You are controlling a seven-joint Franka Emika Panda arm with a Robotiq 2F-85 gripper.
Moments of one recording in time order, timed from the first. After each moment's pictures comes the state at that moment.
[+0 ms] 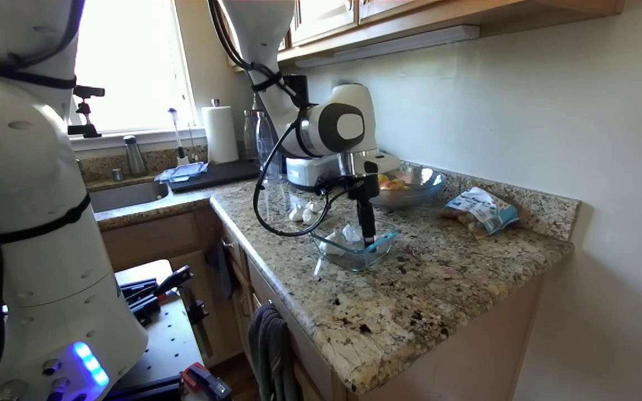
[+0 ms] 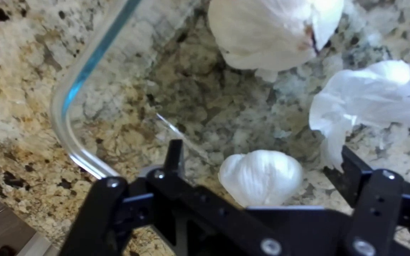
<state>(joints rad) 0.12 0.35 -0.15 -2.32 -0.25 2.70 0.83</state>
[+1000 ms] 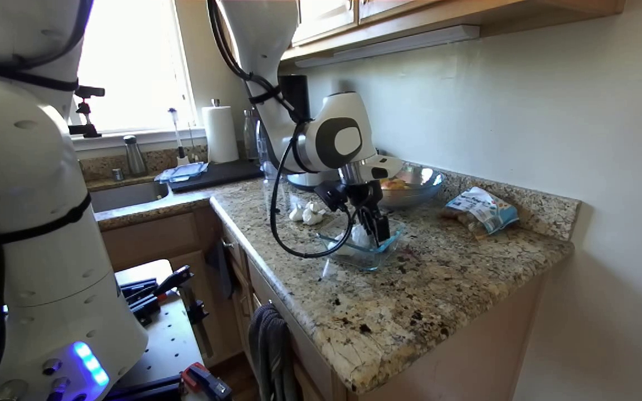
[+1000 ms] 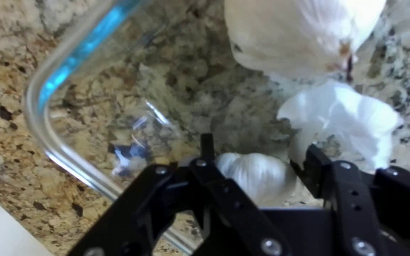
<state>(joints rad) 0.15 0.39 -0.21 -2.37 -0.29 2.95 0.58</state>
